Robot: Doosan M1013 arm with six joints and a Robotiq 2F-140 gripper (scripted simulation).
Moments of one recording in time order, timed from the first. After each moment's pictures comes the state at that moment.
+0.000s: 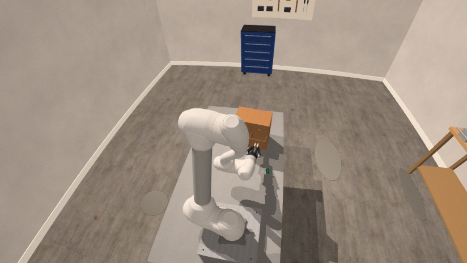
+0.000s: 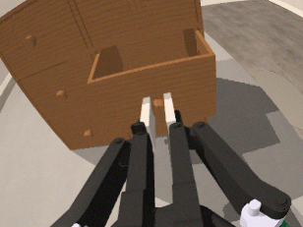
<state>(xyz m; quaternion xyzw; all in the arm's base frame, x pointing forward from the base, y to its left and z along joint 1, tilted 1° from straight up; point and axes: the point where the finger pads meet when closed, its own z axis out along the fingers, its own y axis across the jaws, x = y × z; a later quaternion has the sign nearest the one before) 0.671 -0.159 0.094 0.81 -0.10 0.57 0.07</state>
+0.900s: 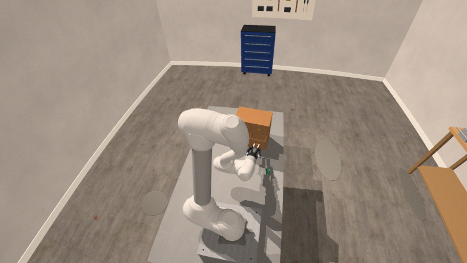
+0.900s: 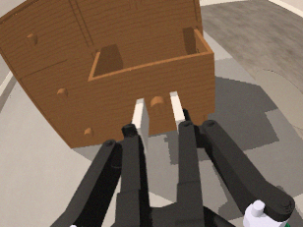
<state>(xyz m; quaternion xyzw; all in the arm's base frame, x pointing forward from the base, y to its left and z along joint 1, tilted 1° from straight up) 0.666 -0.158 0.094 0.81 -0.10 0.57 0.07</state>
